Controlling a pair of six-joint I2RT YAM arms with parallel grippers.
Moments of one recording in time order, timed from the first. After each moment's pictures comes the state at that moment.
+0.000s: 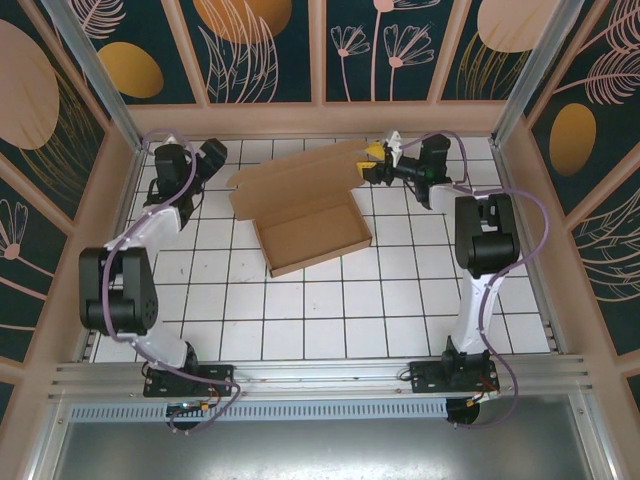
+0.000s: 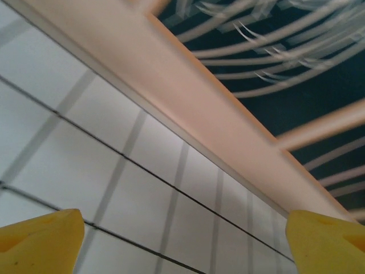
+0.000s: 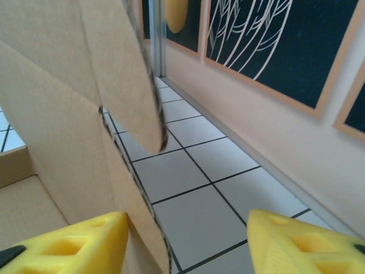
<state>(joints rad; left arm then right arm) -0.01 1.67 1.08 0.24 0.21 -0.81 0.13 2.09 1.34 0.55 -1.02 -0.26</state>
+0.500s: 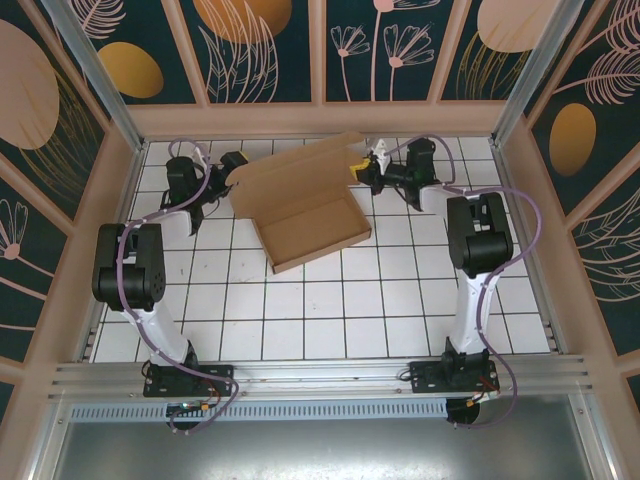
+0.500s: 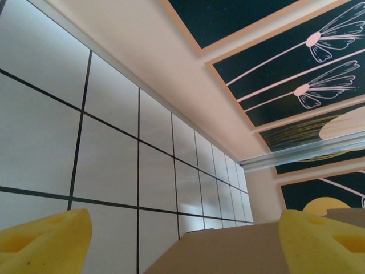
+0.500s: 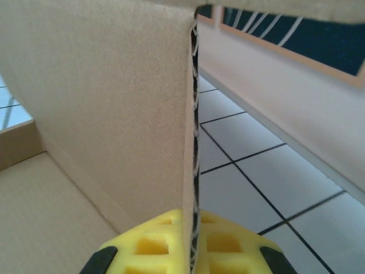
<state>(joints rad) -0.01 1.82 0.99 0.55 0.60 -0.95 0.19 2.09 1.31 0.45 -0.91 -0.35</state>
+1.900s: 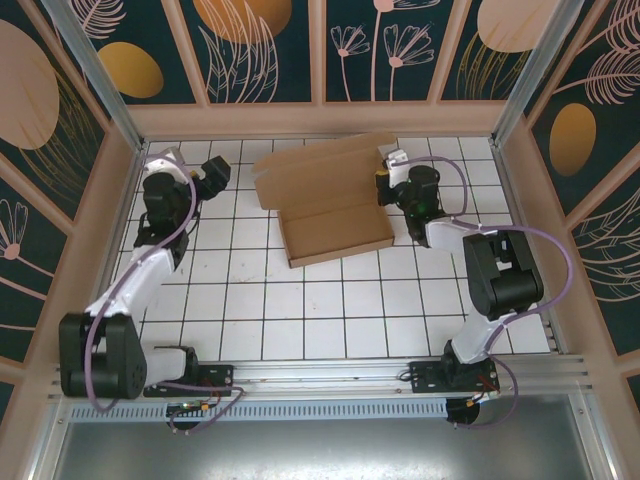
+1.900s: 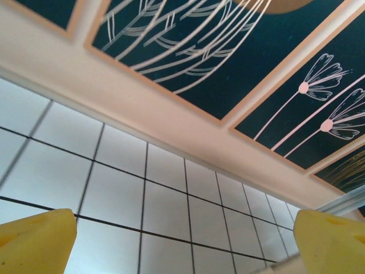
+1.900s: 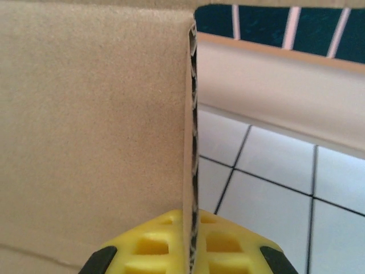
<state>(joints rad) -0.05 1.25 0.77 0.31 0.18 -0.61 0.27 1.72 0.88 0.55 -0.21 -0.11</state>
